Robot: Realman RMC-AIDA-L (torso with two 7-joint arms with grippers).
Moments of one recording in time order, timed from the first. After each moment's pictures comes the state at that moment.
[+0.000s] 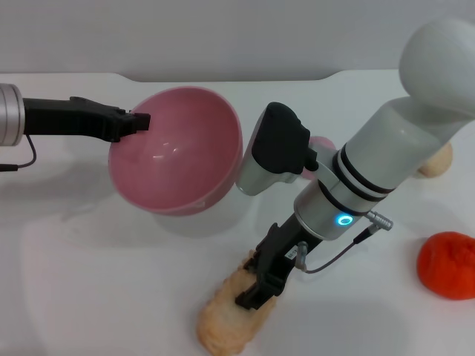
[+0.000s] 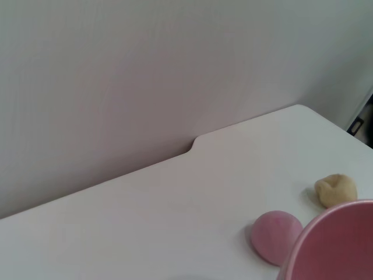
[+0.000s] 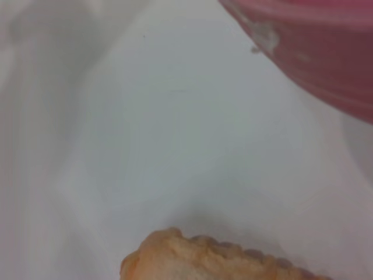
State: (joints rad) left arm -0.52 -2.00 0.98 1.03 2.04 1.36 -2.08; right arm 0.94 2.09 -1.82 -0.68 -2.05 -1.21 2.23
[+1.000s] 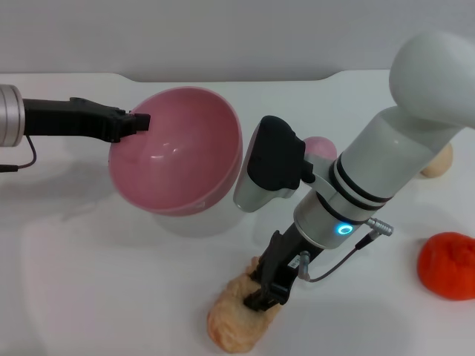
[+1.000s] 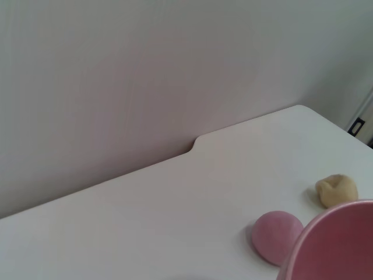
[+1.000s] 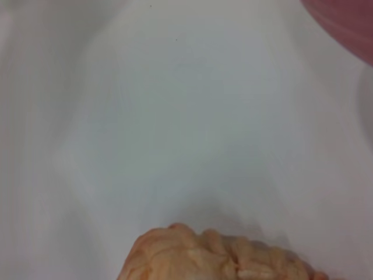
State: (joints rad) left arm -0.52 -2.01 0.97 1.03 2.04 1.36 -2.08; right arm 0.94 2.08 -1.89 -0.70 -2.05 -1.19 2.24
